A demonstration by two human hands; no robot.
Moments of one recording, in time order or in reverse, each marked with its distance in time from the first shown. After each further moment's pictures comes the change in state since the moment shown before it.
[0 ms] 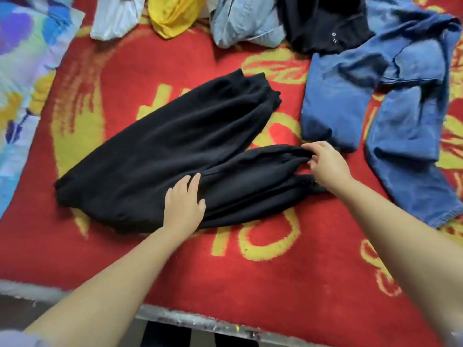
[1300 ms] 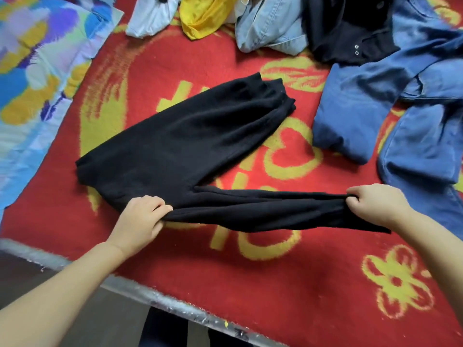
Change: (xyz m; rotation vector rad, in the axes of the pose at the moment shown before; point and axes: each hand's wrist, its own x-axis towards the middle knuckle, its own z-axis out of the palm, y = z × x) left_hand -0.063 -0.091 -0.017 0.184 0.208 0.433; right_hand -0.036 0.069 -0.042 -0.654 -0.313 -0.090
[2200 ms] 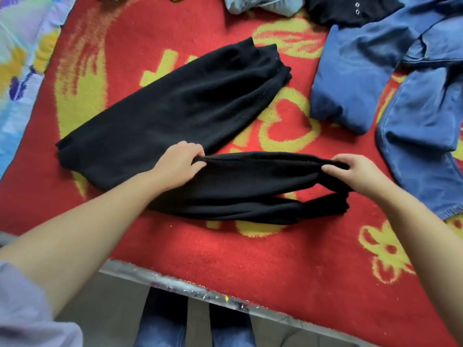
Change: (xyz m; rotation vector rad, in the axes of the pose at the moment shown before) left_hand 0.116 0.036 -0.002 -0.242 -0.234 -0.167; right_hand -0.004 -0.027 0.007 0.781 0.043 0.018
